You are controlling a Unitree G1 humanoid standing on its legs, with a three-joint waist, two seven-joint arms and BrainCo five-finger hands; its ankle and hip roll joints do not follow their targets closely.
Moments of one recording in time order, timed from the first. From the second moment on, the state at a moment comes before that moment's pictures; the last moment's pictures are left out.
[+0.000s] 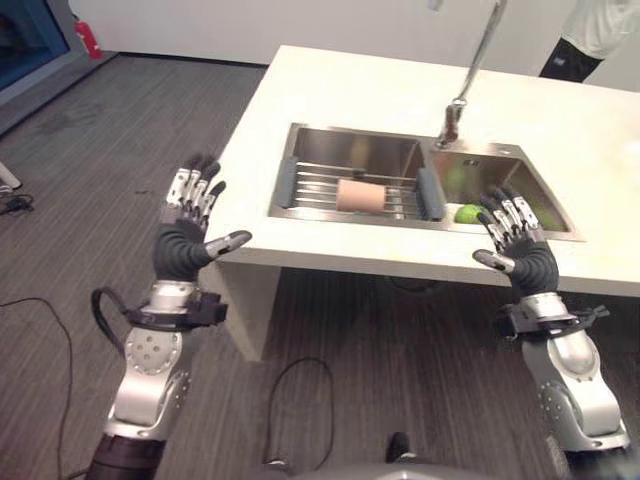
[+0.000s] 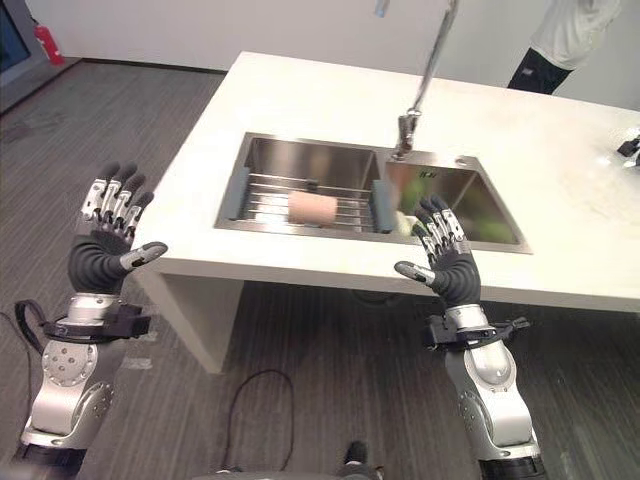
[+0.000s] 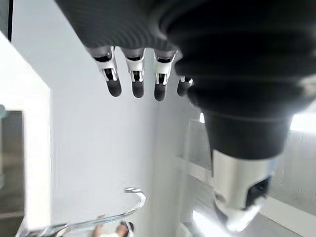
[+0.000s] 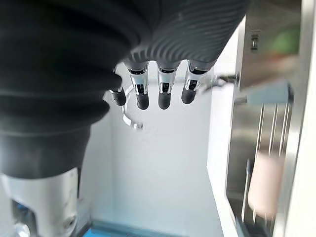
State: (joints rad) left arm 0.11 0.48 0.03 -0.30 -0.45 -0.35 0.09; right arm 0.02 -0.47 -0.01 -0.28 0.47 -0.14 0.00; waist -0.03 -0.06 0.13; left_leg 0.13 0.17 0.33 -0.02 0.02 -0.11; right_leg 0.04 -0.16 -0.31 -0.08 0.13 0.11
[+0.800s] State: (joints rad) left arm -0.03 0.41 0.04 -0.32 -0.49 -0.35 0.01; right arm 0.08 -0.44 -0.04 -0.37 0.45 -0.11 0.02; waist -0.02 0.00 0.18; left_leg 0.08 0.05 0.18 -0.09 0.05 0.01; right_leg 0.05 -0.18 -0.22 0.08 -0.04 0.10
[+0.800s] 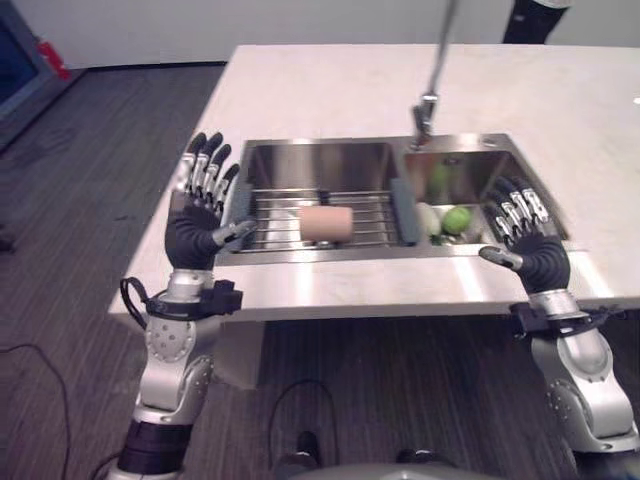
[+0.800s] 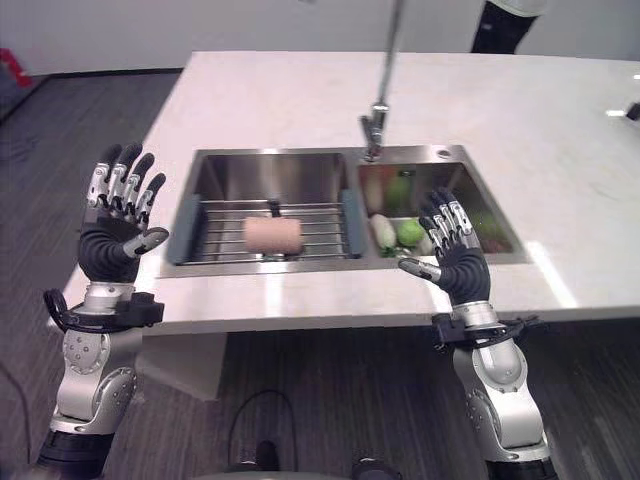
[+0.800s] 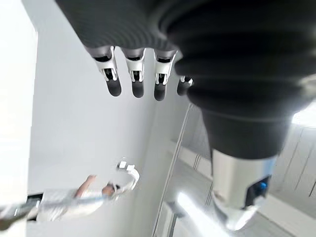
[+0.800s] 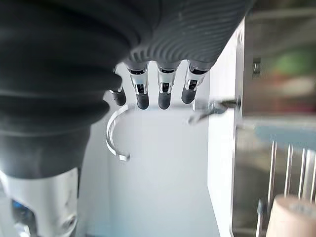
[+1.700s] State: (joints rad) left arm -0.42 0.75 -0.29 0.23 0.14 0.04 0.07; right arm 0.02 -0.61 -0.01 -0.31 0.45 0.00 0.10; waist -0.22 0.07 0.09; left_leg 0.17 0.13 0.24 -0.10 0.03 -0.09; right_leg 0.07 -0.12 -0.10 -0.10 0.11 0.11
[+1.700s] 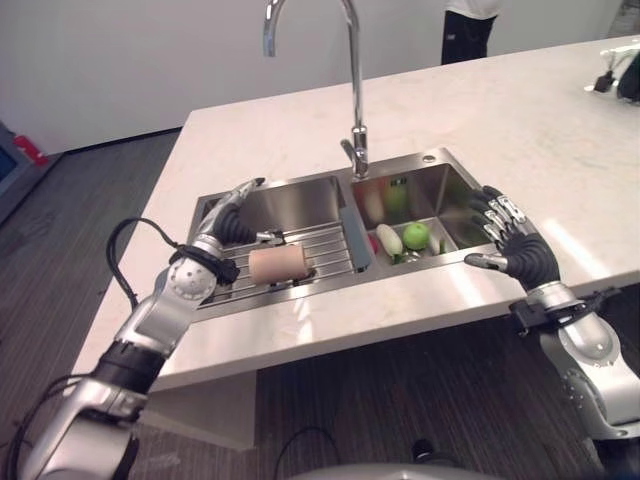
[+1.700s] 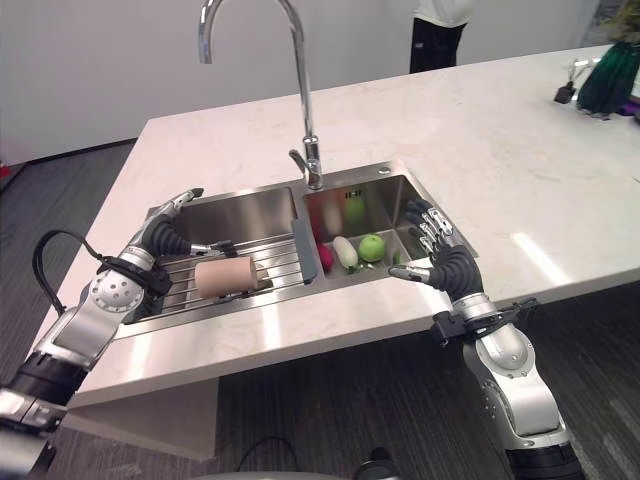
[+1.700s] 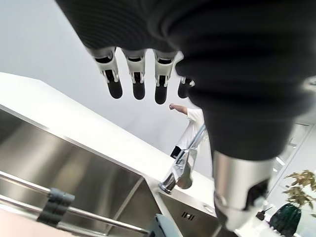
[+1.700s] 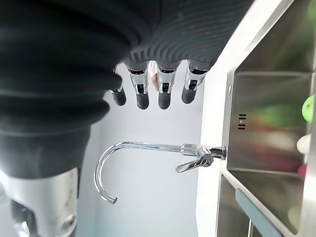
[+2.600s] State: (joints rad) left arm -0.41 0.67 -0.38 0.75 0.34 0.07 0.11; right arm 0.01 -0.64 -0.06 -0.28 0.45 0.04 0.27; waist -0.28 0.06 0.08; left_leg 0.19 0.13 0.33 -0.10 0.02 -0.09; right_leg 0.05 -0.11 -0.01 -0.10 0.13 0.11
